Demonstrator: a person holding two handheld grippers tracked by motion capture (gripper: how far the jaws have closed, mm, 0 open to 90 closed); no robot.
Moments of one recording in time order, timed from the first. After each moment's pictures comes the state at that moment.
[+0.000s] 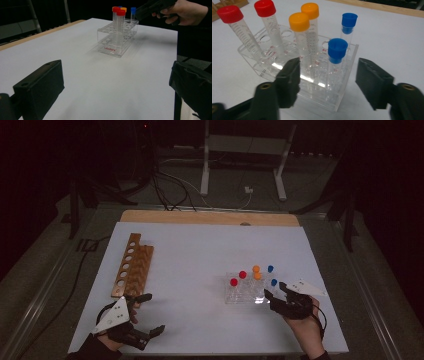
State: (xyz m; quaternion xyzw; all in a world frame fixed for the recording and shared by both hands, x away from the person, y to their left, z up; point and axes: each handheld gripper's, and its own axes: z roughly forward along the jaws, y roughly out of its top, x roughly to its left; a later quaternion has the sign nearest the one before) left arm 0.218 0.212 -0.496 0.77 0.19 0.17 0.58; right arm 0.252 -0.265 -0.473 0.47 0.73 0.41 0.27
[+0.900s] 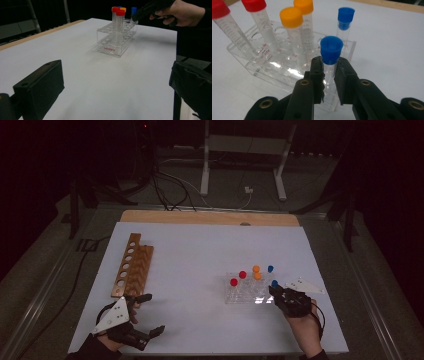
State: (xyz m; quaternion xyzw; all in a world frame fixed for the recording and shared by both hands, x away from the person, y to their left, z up) left arm 0.218 0.212 -0.496 0.77 0.18 0.17 0.59; right arm 0.257 -0.265 -0.476 0.48 0.73 0.40 0.27
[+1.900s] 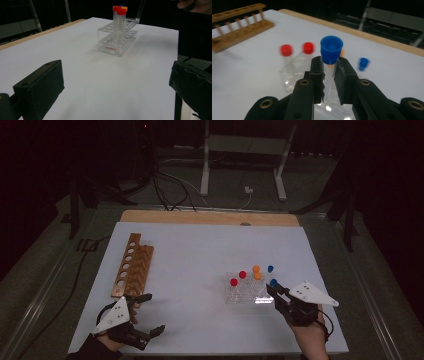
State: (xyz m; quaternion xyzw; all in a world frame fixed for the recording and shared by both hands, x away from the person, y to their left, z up) left arm 0.218 0.211 -0.496 0.77 0.19 0.17 0.58; right arm 0.216 -0.245 -0.425 0.40 0.73 0.46 0.30
